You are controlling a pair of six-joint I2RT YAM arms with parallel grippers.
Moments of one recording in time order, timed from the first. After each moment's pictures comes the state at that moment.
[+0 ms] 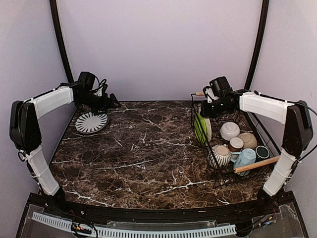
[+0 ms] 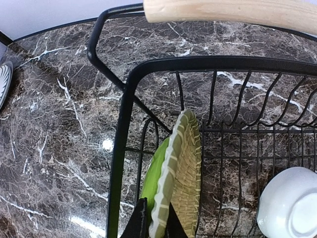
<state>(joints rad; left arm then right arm) -0.22 1.77 1.50 -0.60 0.40 -0.34 0.45 1.71 1.37 -0.49 -0.01 0.31</state>
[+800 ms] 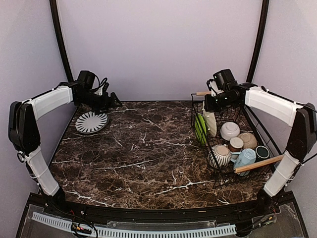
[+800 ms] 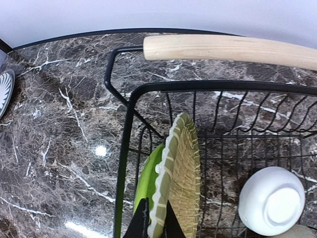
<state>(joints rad) -0.23 1.75 1.50 -0.61 0.45 -0.33 0.46 1.66 1.44 -0.59 0.04 0.30</state>
